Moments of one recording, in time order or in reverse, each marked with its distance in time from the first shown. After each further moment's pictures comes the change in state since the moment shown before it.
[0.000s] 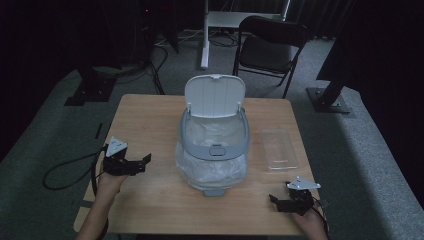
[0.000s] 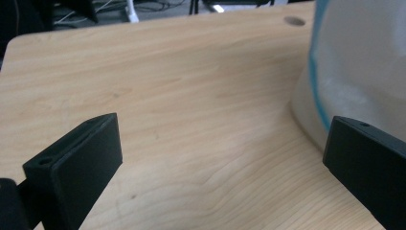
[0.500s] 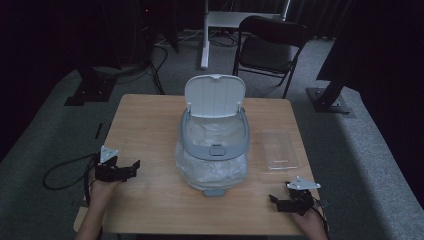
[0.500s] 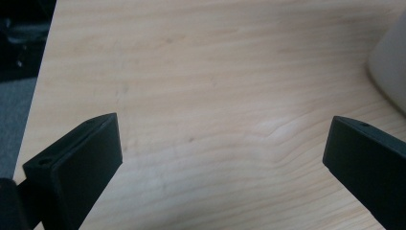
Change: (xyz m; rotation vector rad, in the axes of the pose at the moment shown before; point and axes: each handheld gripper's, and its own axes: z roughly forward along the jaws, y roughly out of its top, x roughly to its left) left arm 0.032 -0.041 0.005 0.077 0.118 -0.077; right arm 0.000 0.000 0.000 0.000 0.000 0.000
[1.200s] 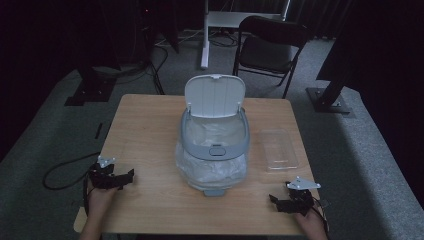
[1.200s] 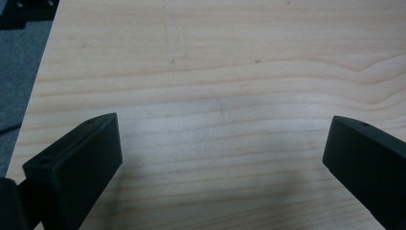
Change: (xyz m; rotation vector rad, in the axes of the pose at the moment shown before) left arm 0.015 -0.038 0.020 0.146 0.133 -0.082; right arm 0.000 0.000 0.000 -0.001 0.001 0.000
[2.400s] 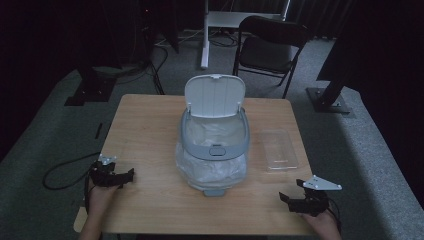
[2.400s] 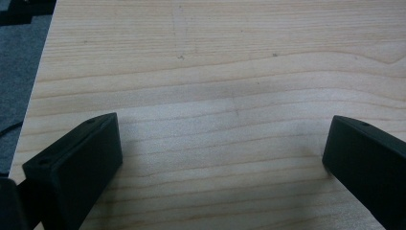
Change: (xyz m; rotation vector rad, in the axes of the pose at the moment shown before) left arm 0.003 0.004 0.009 0.031 0.012 0.017; right arm -0.007 0.015 -0.052 -0.098 -0.001 0.068
